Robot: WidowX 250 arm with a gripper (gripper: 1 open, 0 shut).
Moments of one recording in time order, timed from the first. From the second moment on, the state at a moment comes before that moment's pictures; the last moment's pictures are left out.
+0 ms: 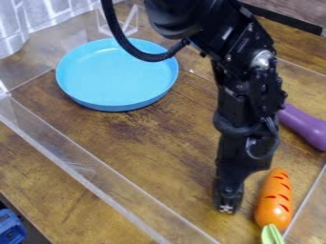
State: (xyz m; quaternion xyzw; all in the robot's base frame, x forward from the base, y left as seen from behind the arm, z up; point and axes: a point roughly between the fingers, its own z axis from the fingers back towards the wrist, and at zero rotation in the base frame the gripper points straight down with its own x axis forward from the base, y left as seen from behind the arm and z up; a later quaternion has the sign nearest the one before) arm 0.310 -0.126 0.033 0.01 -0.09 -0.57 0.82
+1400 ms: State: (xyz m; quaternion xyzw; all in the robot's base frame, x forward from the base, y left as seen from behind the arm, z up) arm 0.337 -0.043 0.094 0.11 -0.07 -0.48 0.87
